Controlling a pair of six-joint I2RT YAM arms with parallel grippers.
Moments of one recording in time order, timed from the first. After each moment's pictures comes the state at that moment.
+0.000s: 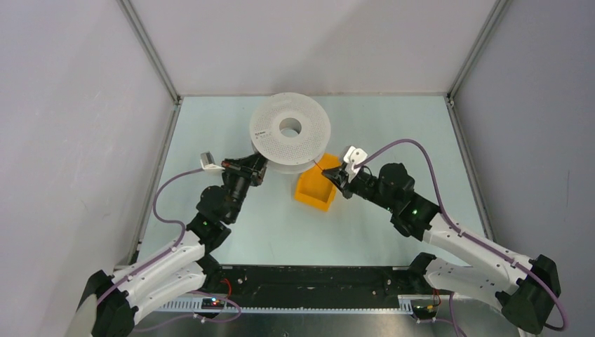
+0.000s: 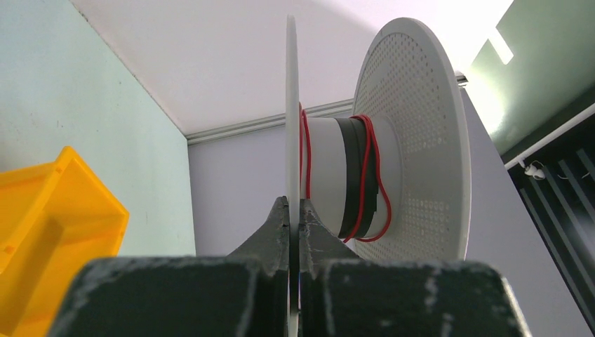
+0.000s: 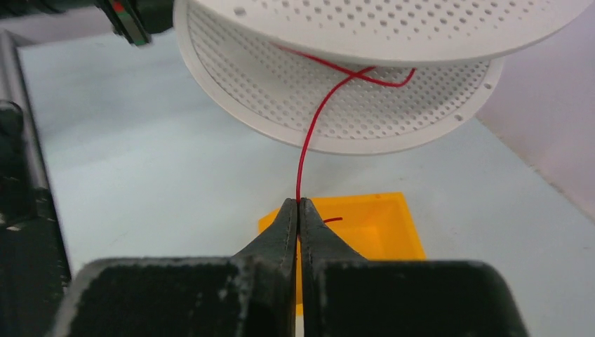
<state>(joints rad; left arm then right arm) -0.68 0.78 0.38 0.62 -0.36 -1.39 0.82 0.93 0.71 0.14 -0.16 -0.21</state>
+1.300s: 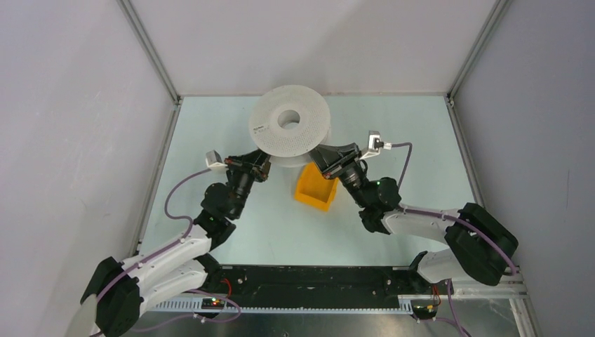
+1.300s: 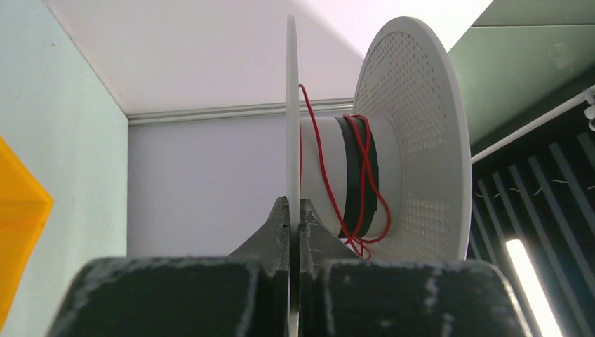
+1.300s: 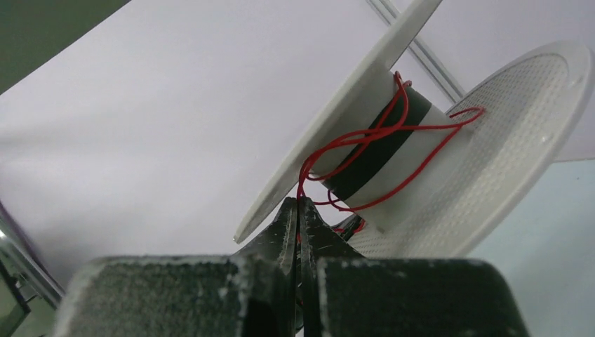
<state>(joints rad) -0.67 0.89 0.38 0.76 -0.33 -1.58 0.85 1.37 0.59 1.42 0.05 0.88</state>
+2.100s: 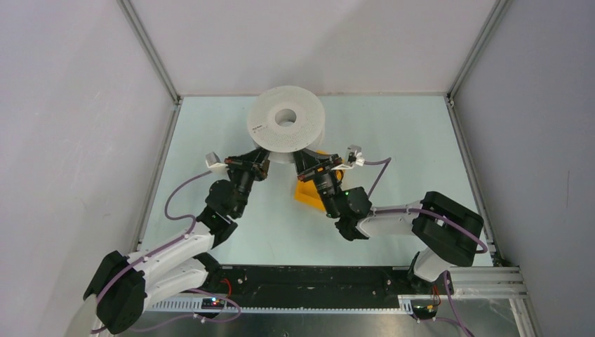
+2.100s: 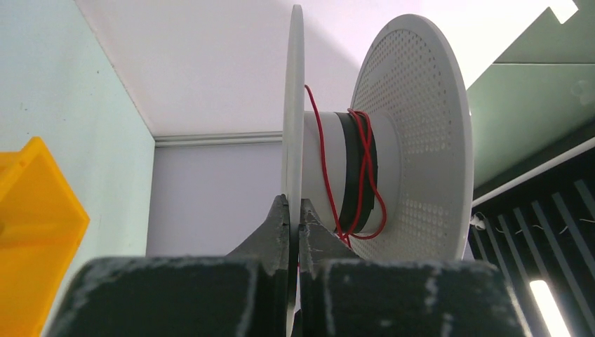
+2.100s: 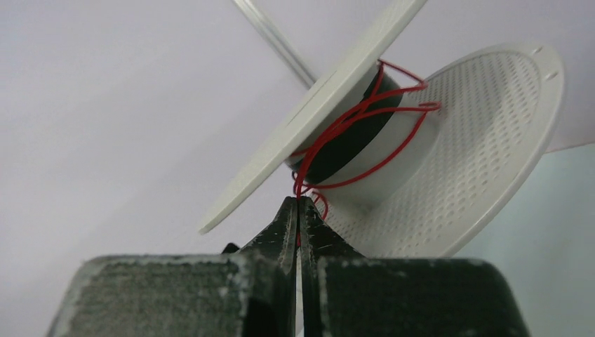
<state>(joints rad) -0.66 0.95 0.38 0.77 -0.39 -1.61 1.06 1.60 0.69 1.51 0.51 0.54</state>
